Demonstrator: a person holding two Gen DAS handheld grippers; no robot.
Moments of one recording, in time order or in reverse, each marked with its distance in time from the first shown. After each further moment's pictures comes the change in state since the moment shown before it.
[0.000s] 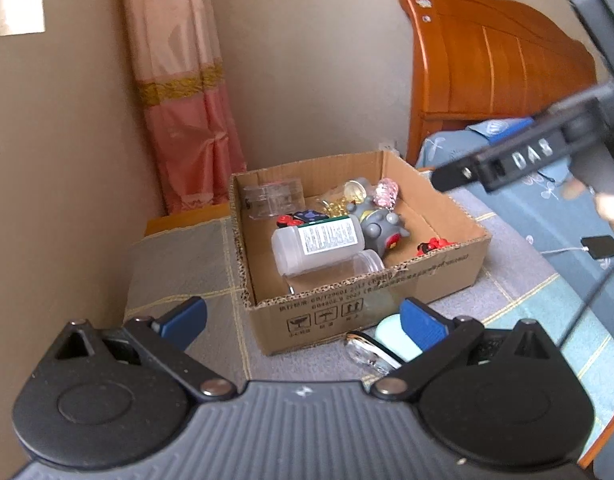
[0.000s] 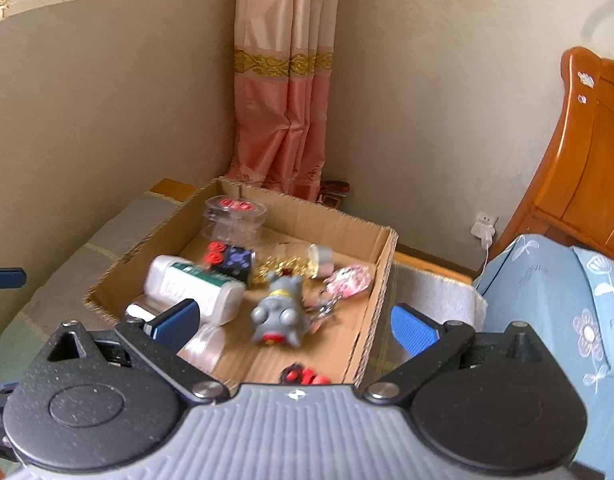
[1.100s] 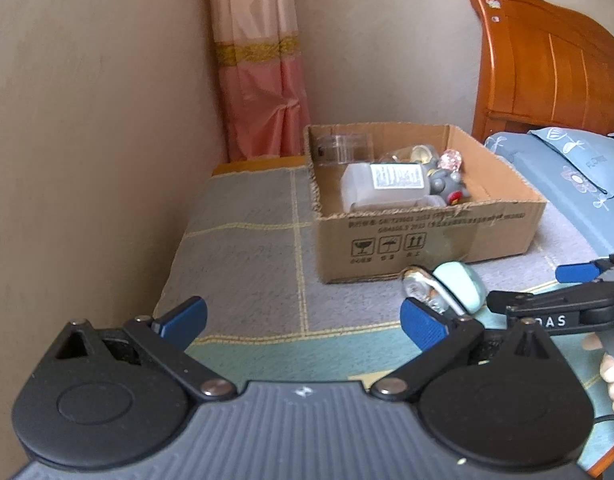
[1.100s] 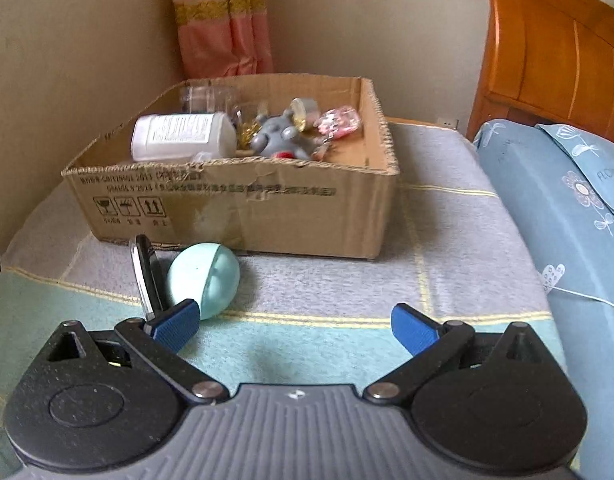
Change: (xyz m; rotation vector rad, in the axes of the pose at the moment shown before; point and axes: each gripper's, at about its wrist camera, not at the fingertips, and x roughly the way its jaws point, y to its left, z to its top) left arm -0.008 0.018 -0.059 -0.132 0.035 0.158; right arm 0.030 0.048 -0.145 0.240 0.054 -0.106
